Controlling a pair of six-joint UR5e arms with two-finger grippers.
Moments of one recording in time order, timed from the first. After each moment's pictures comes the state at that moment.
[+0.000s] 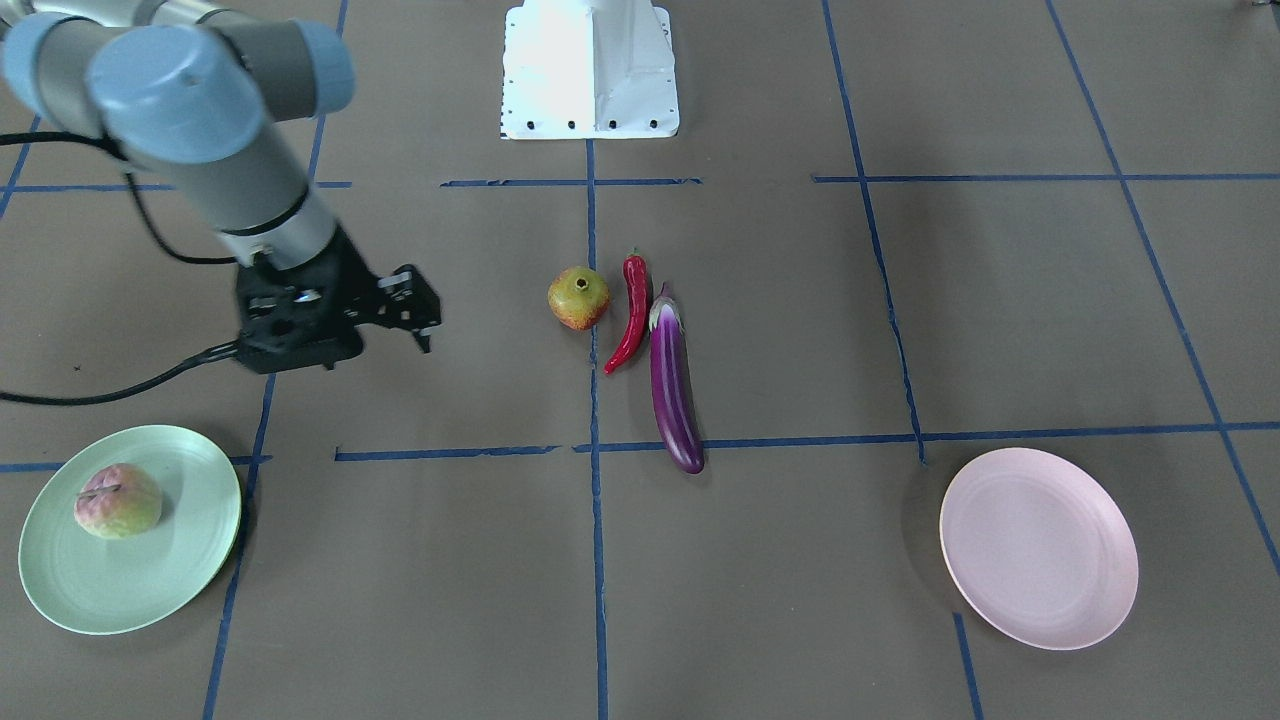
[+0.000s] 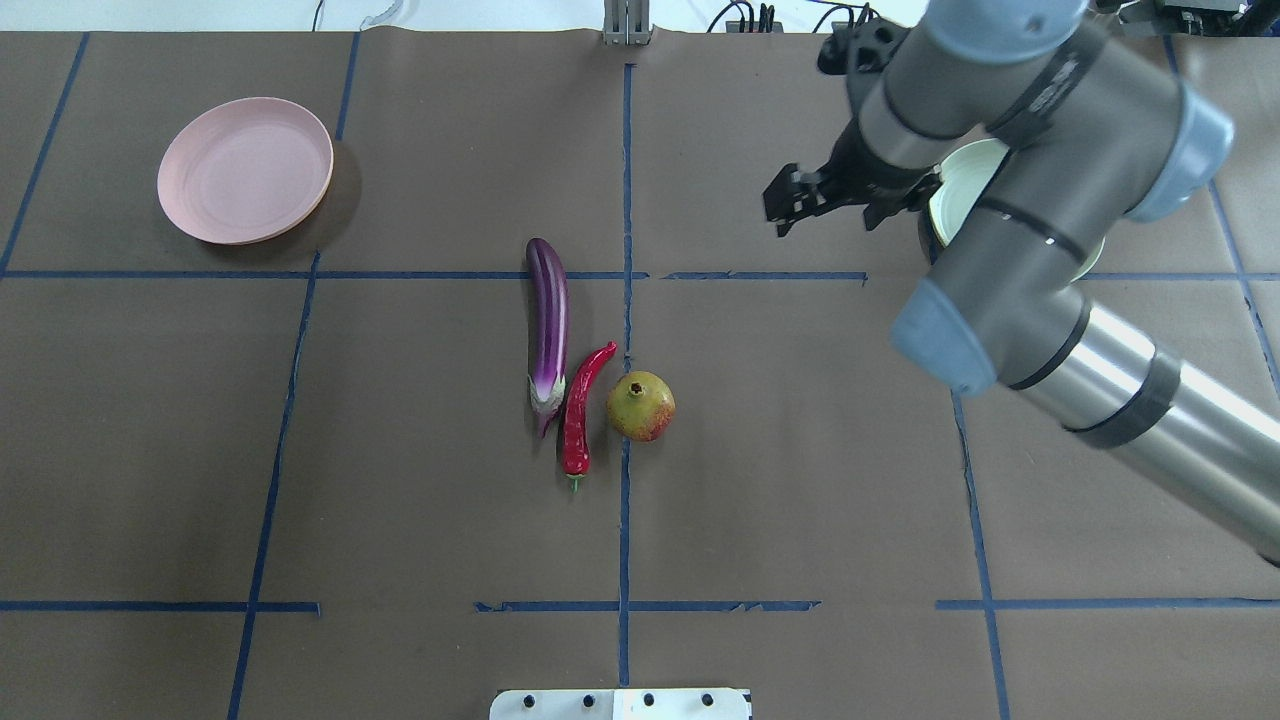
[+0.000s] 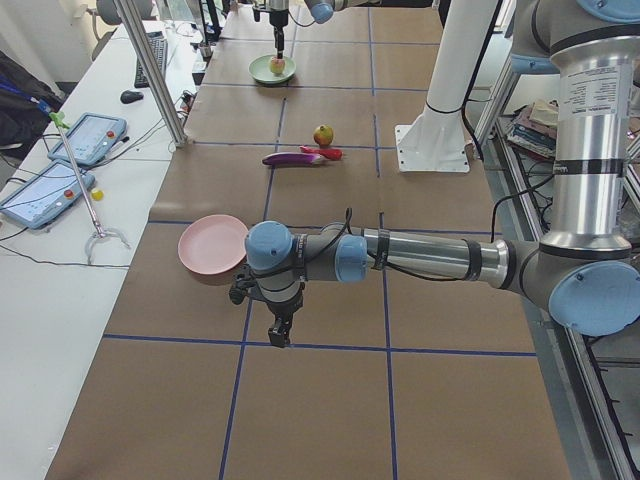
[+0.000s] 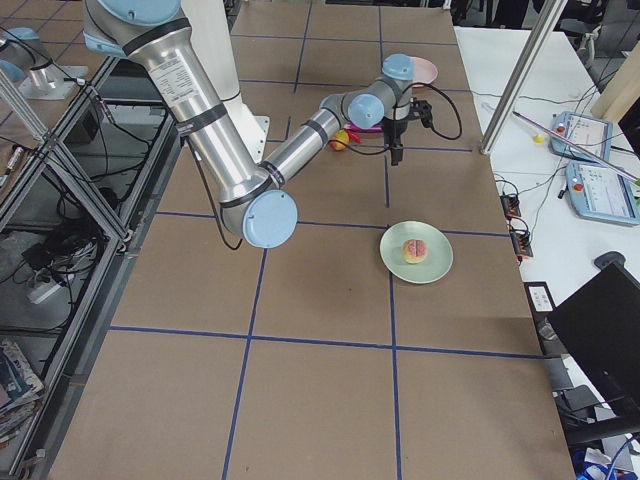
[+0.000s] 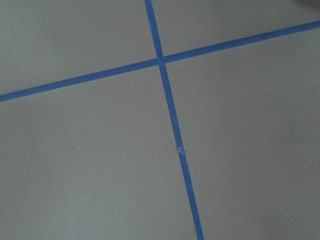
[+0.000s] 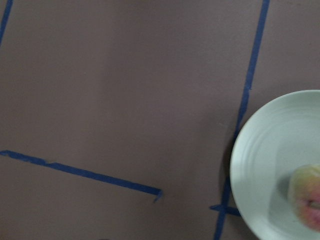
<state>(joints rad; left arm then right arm) -1.53 -1.51 -1.71 -1.47 -2.33 0.21 0.76 -0.93 1.75 -1.61 2.00 0.96</state>
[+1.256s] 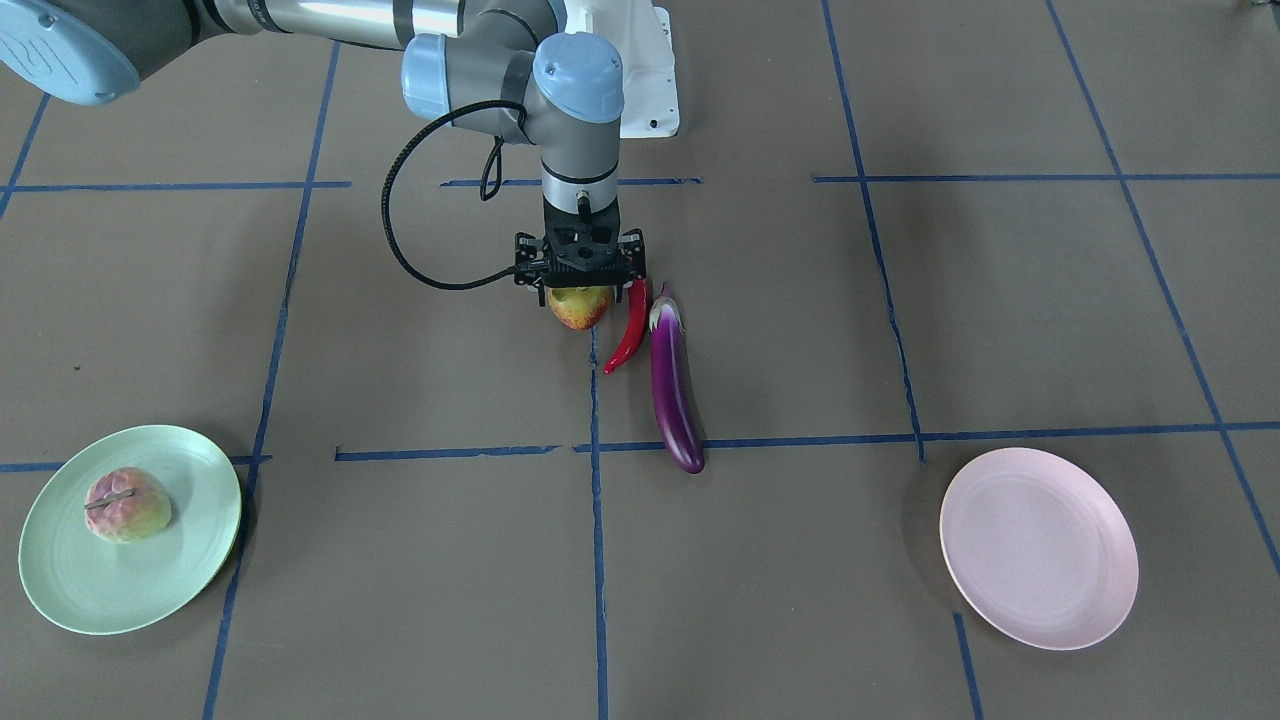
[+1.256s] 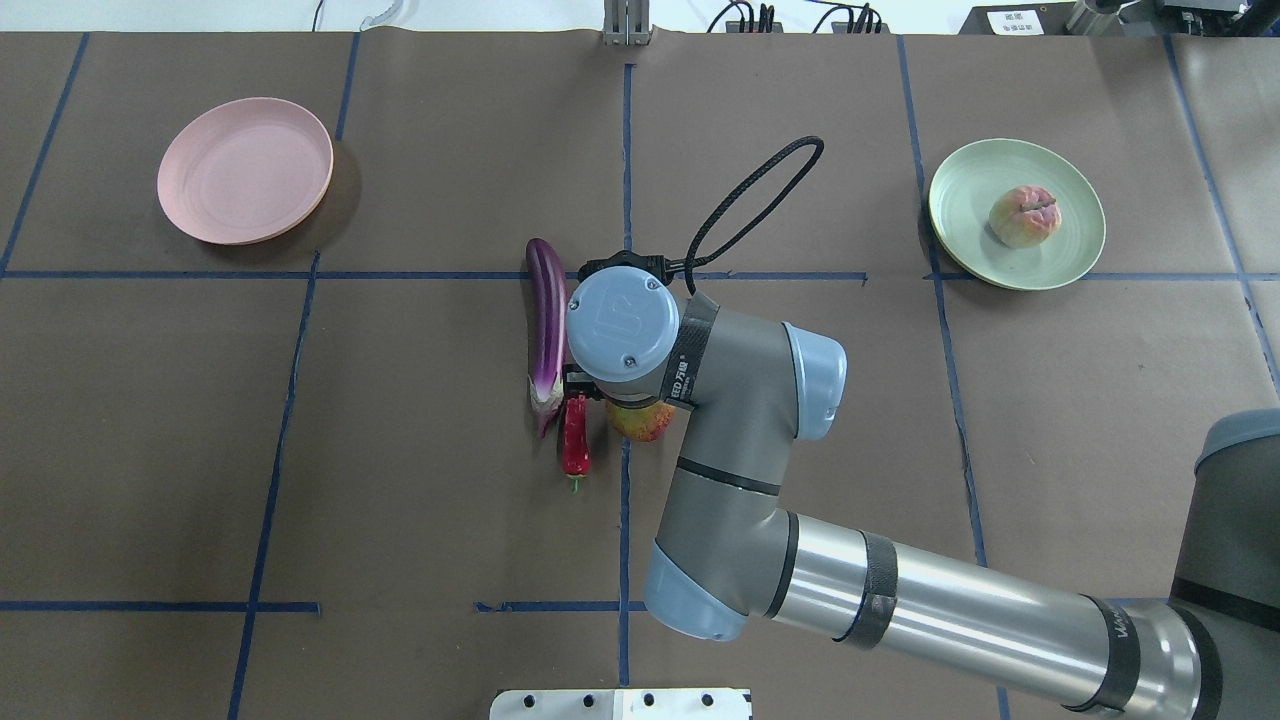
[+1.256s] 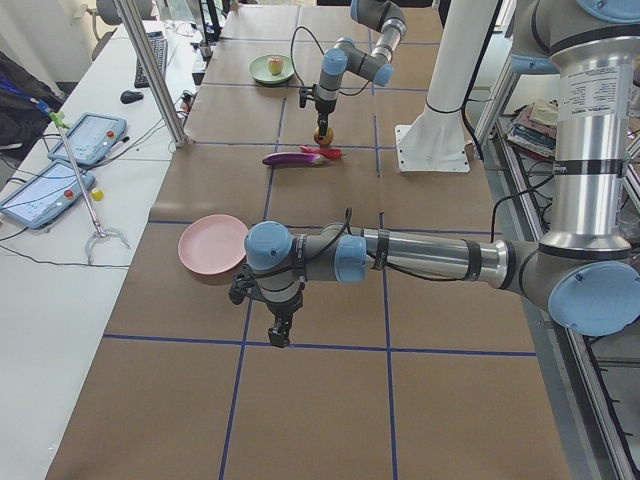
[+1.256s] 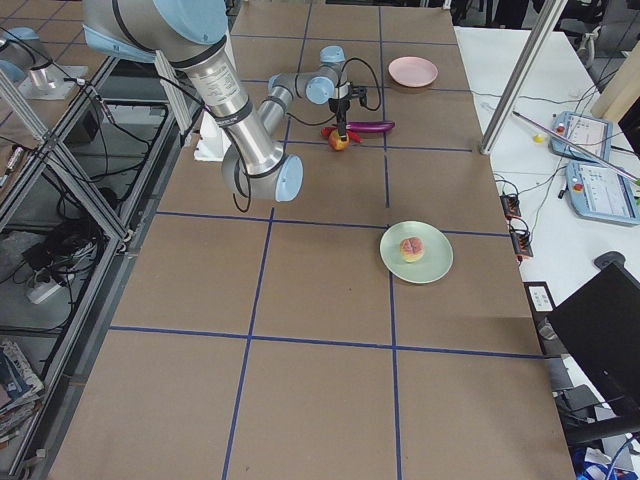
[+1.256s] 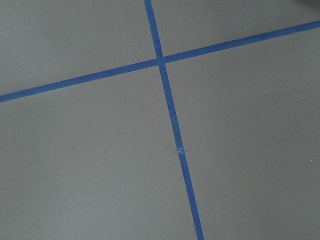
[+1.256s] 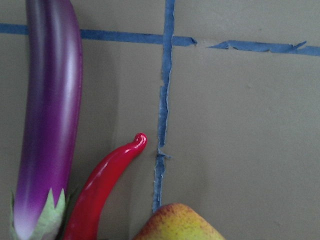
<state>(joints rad) -1.53 -1.51 -1.71 -1.47 -2.33 0.21 0.42 -0.75 1.52 -1.62 1.68 1.21</state>
